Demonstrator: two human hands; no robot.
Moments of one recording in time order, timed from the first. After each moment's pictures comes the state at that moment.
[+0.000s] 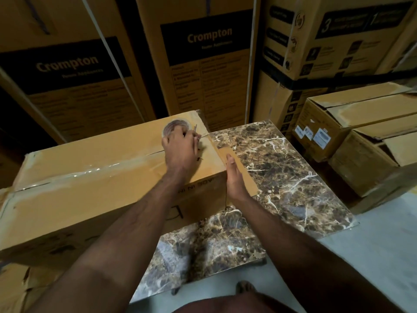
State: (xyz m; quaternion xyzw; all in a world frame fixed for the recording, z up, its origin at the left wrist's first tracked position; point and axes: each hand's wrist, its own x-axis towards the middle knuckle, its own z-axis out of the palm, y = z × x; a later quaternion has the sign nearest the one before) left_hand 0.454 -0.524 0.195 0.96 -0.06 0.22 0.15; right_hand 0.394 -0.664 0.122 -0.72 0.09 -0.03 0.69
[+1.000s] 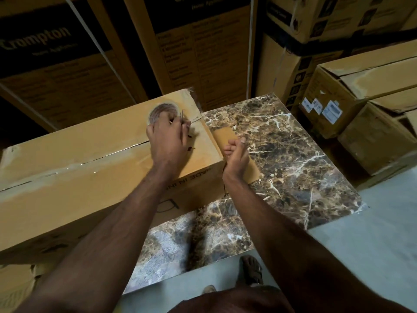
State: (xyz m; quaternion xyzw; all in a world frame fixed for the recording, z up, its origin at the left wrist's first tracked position) left_hand 0.450 -0.525 0.182 0.96 -0.07 0.22 0.13; right_hand 0.431 -0.664 0.093 -0.57 0.27 -0.21 0.75
